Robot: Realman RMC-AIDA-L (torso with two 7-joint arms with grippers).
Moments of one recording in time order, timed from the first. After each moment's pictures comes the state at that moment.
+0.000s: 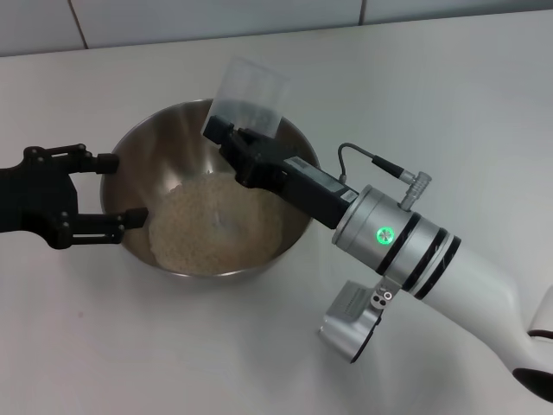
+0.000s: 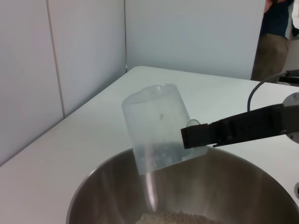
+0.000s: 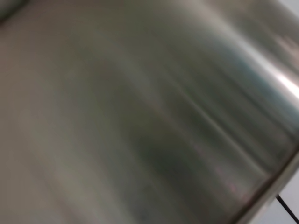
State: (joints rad) left arm -0.36 -2.06 0.95 1.17 1.98 1.60 -1.54; right arm 0.61 2.09 0.13 0.46 -2.07 -1.20 -2.38
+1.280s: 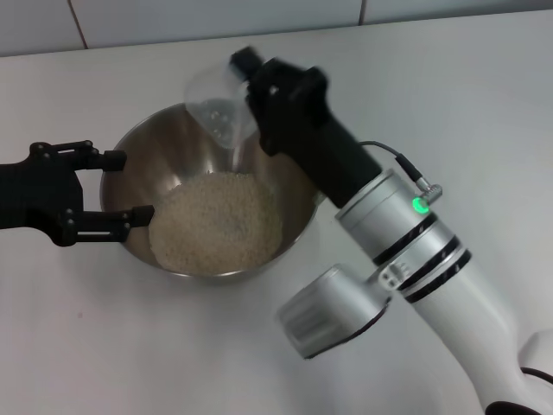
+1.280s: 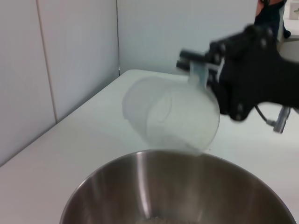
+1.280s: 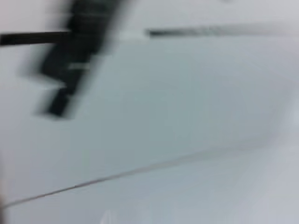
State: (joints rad) left arm -0.38 -2.06 0.95 1.17 1.98 1.62 -1.56; right arm 0.48 2.09 0.30 0.72 -2.01 -1.27 -1.64
